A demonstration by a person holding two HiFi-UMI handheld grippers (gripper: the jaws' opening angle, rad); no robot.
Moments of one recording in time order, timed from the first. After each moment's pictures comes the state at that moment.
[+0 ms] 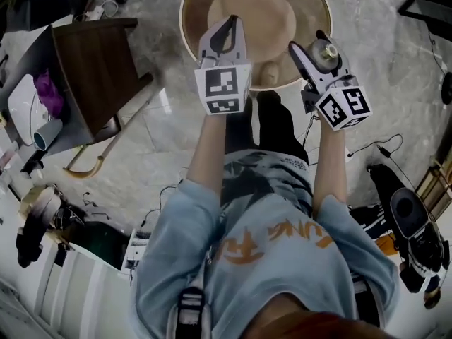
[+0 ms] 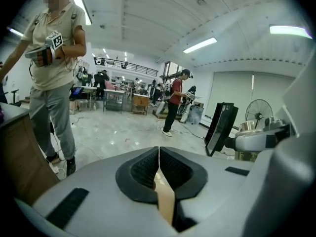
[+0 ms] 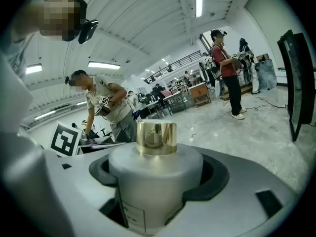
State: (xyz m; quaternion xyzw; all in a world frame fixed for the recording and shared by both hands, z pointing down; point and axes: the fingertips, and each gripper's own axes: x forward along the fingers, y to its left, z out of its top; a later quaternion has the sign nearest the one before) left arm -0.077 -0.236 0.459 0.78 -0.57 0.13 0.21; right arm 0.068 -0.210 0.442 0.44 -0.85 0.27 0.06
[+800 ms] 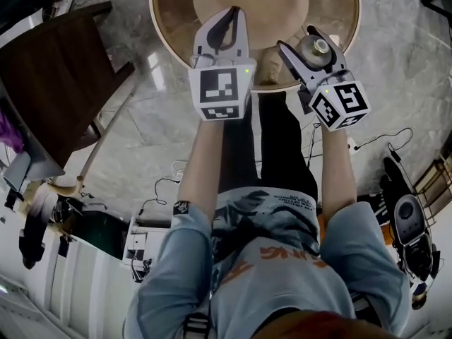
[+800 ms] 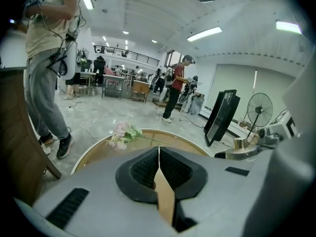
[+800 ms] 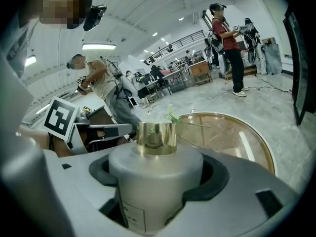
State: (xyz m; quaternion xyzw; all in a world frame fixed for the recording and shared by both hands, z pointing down) left arm -0.052 -0.233 0.641 0.78 -0.55 0.16 0.25; right arm 0.059 -0.192 0.656 0.40 -0.85 0.32 0.15
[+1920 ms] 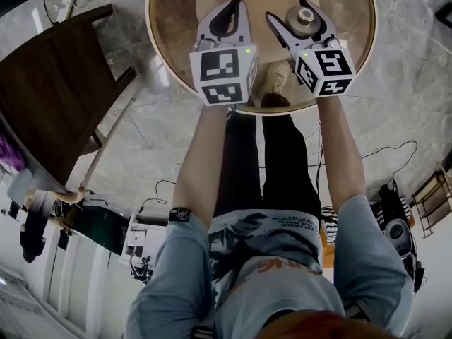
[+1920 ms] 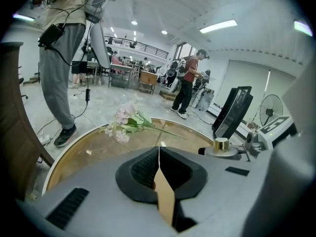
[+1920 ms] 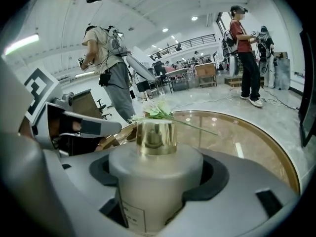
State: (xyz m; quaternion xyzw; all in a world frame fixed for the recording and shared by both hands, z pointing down) left arm -0.066 -0.305 0.732 0.74 -0.57 0.18 0.31; right arm 0.023 -0.305 0.759 0.40 -0.86 0.26 0.20
